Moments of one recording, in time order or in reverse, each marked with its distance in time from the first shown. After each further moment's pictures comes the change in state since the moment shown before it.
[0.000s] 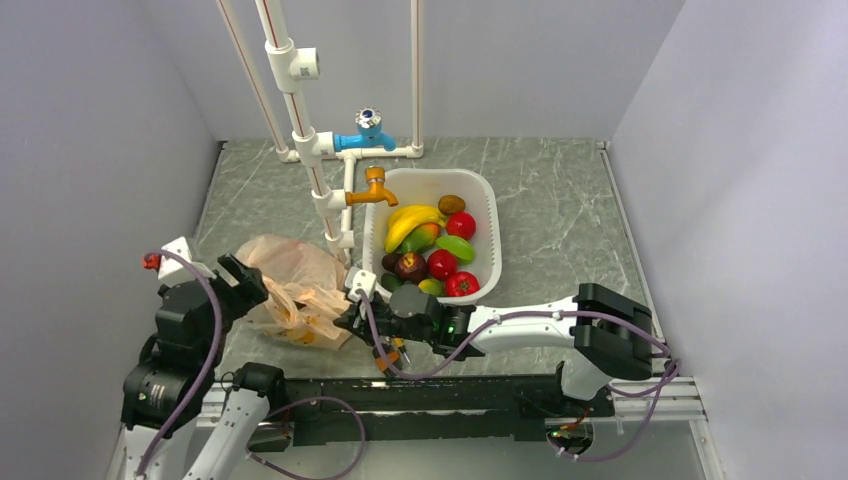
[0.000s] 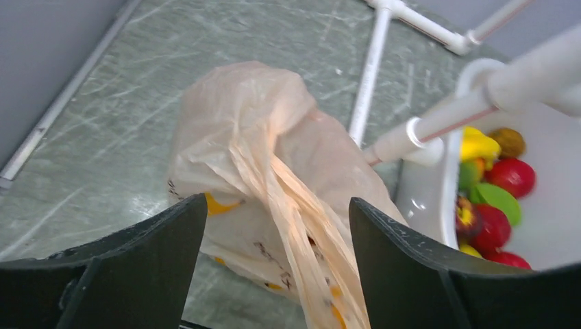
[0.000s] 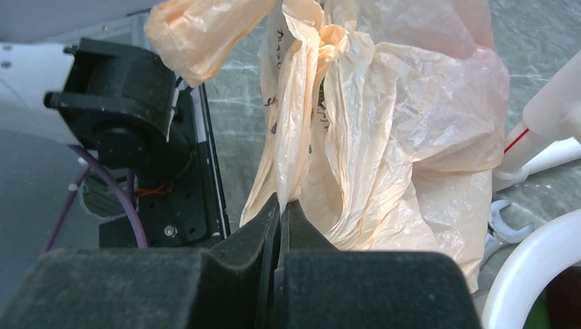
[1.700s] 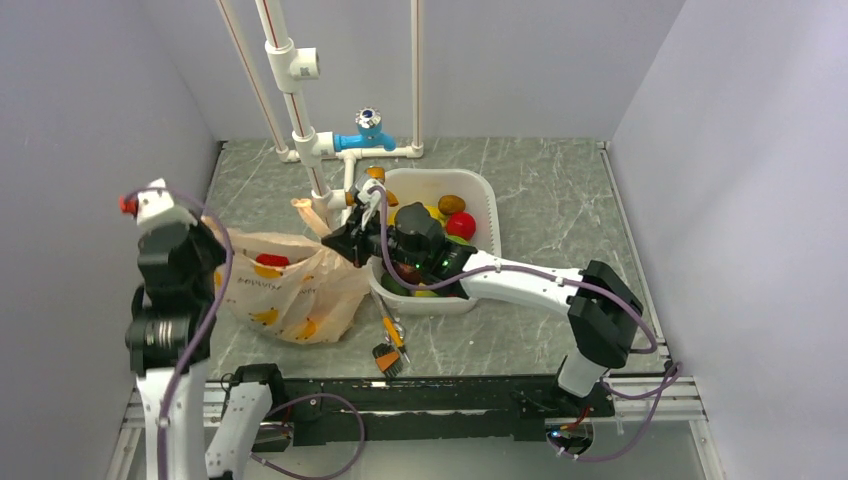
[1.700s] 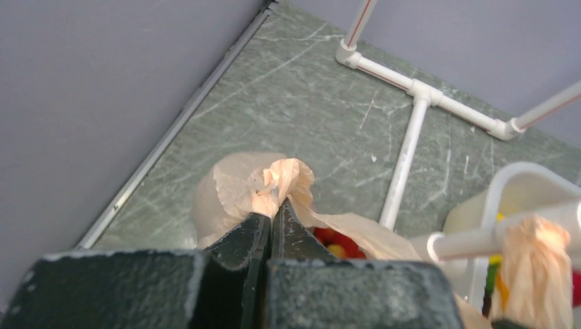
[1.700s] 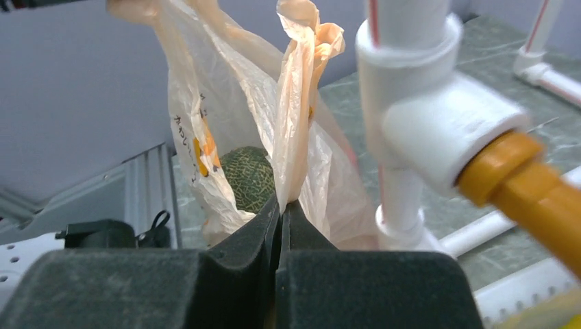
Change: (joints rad) left arm 0.286 0.353 0.253 0.204 0.119 0.215; right arm -0.278 0.090 0.362 -0.076 -0.151 0.150
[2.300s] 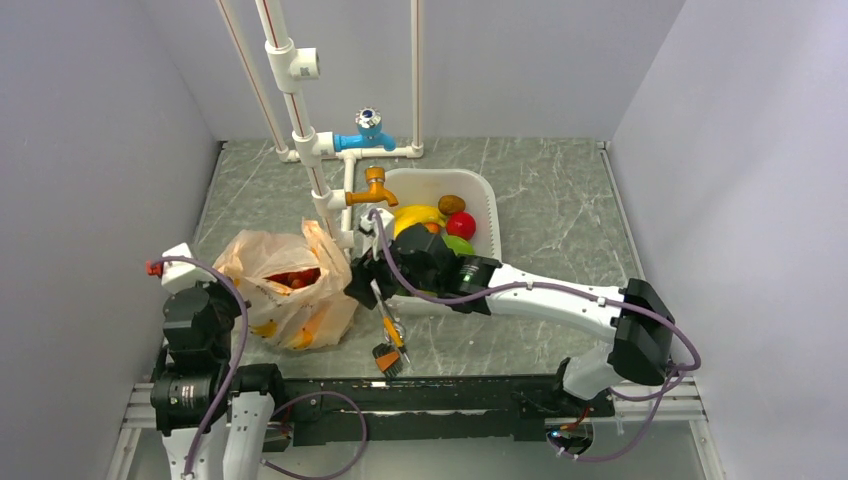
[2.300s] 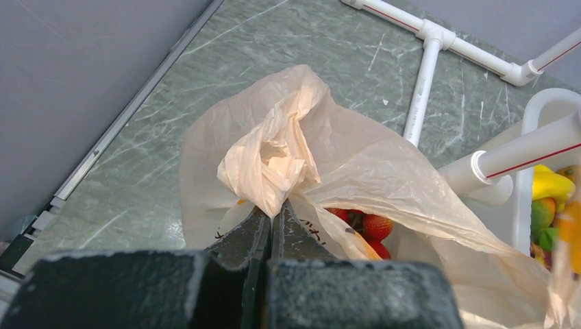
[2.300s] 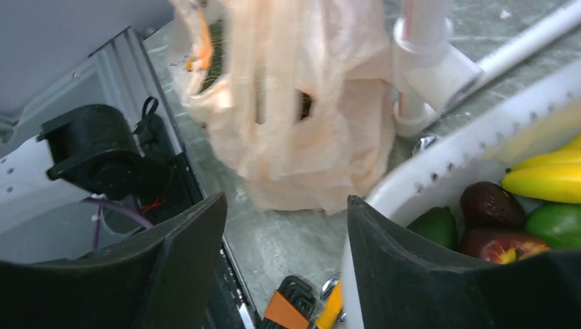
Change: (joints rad) left arm 0.003 -0.431 -0.369 -0.074 0.062 -0.028; right arm 0.071 -0.179 -0.082 -0.465 0.099 0.047
